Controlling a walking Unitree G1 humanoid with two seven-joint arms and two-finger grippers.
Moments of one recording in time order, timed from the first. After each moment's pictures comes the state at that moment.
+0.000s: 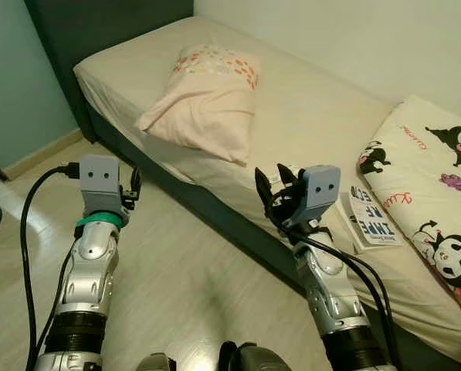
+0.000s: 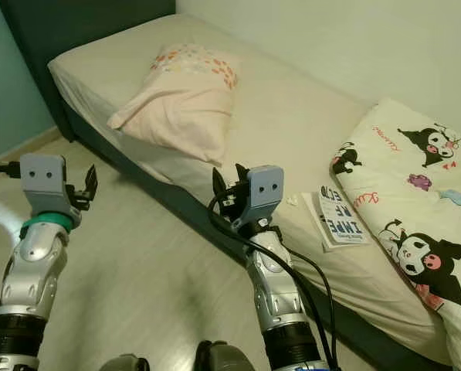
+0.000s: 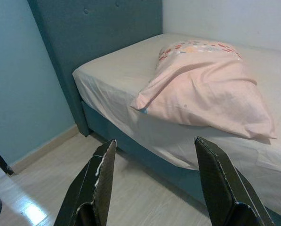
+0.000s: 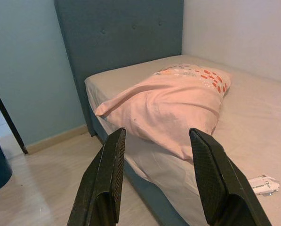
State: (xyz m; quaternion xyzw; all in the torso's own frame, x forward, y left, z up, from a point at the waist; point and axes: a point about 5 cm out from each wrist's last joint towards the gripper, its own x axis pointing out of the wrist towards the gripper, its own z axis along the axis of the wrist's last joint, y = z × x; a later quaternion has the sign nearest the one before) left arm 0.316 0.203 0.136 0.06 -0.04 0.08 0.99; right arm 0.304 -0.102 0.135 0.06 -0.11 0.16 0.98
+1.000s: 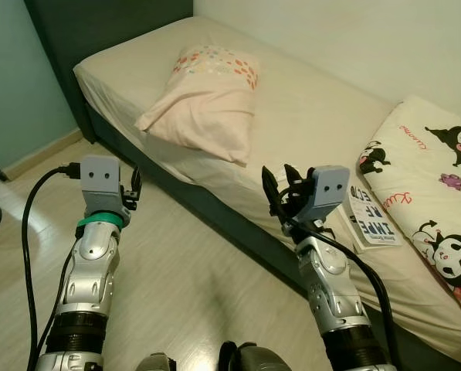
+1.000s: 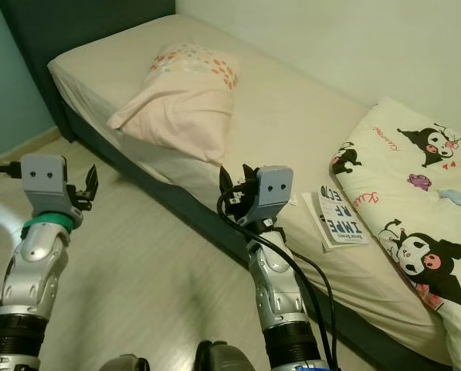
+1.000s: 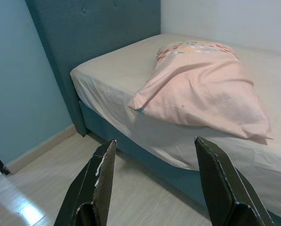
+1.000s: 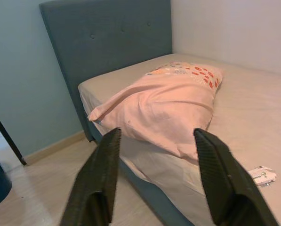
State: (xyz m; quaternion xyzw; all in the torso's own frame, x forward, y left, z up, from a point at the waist) left arm 0.316 0.202 0.135 0.06 -0.04 0.08 0.99; right arm 0.307 -0.109 0.133 0.10 -0.11 0.14 0.98
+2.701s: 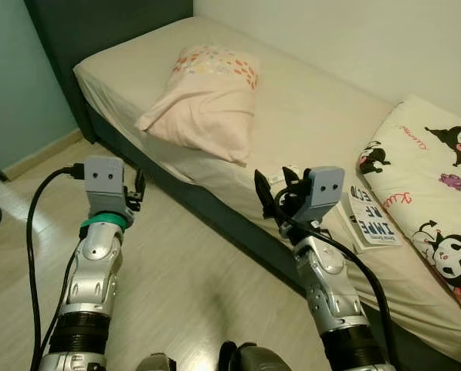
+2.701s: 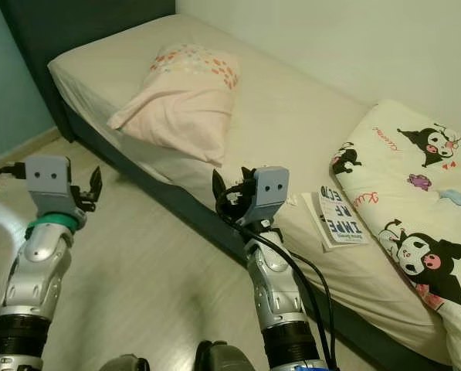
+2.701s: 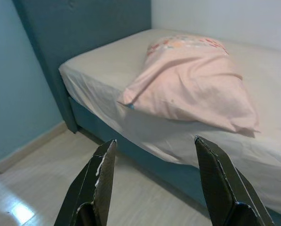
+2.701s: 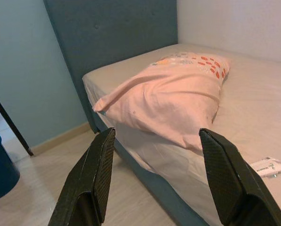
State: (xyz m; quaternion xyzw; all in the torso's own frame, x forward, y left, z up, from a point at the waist) left arm 0.316 0.193 0.130 0.05 -0.03 0.06 1.00; right arm 0.307 -0.106 0.127 0.10 -0.09 0.15 0.98
